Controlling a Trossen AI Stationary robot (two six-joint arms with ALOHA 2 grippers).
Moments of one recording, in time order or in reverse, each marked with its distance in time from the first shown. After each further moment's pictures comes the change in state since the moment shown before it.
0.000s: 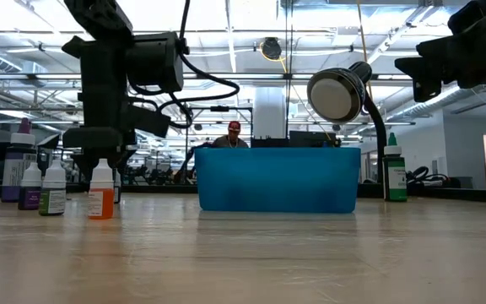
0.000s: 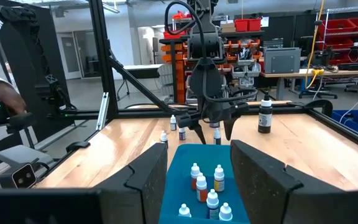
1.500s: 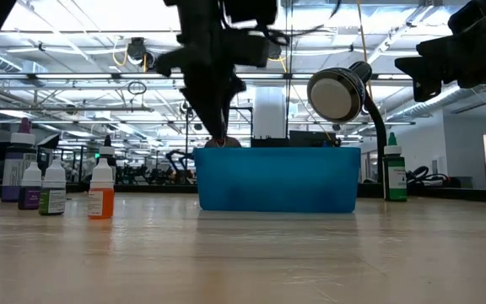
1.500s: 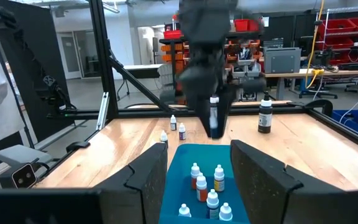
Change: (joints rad) left arm -0.002 0.321 0.759 -0.323 0.062 0.556; right arm 0.000 0.000 0.000 0.000 0.000 0.000
